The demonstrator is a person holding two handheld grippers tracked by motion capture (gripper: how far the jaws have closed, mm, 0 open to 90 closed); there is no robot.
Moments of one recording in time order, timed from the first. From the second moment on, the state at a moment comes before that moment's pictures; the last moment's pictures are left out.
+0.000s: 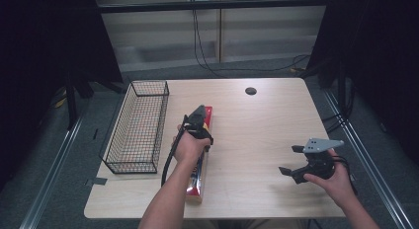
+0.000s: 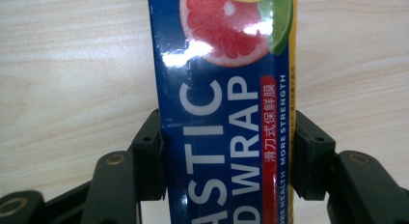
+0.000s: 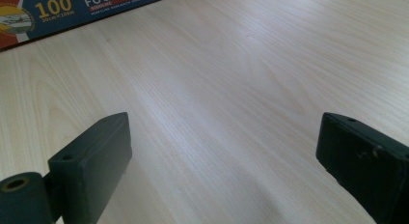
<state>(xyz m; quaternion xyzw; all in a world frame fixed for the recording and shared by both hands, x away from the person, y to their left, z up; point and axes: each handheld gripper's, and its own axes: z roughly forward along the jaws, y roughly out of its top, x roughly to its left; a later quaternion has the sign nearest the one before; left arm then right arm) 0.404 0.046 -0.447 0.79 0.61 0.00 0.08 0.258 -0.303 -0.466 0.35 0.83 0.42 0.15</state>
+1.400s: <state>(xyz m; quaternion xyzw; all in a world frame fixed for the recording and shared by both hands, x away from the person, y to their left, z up) 0.414 0.070 -0.366 0.79 0.60 0.00 0.09 0.259 -0.299 -0.467 0.34 0.84 0.40 0.15</state>
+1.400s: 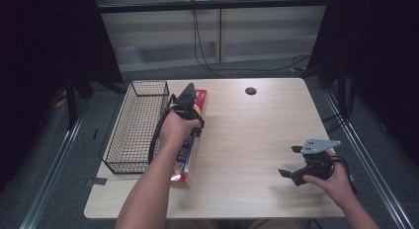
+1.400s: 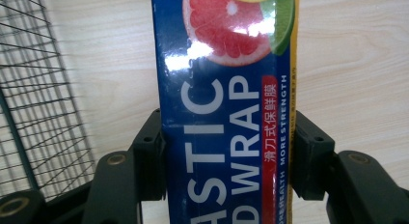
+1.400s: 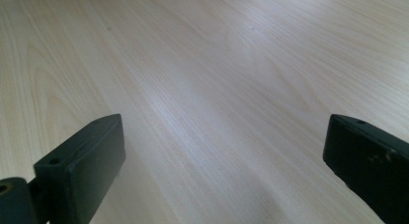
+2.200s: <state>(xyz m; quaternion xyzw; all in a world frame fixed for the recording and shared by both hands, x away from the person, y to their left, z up) 0.417 0.092 -0.337 0.78 0.62 0.00 0.10 0.259 -0.303 -0.468 0.34 0.83 0.42 0.14</state>
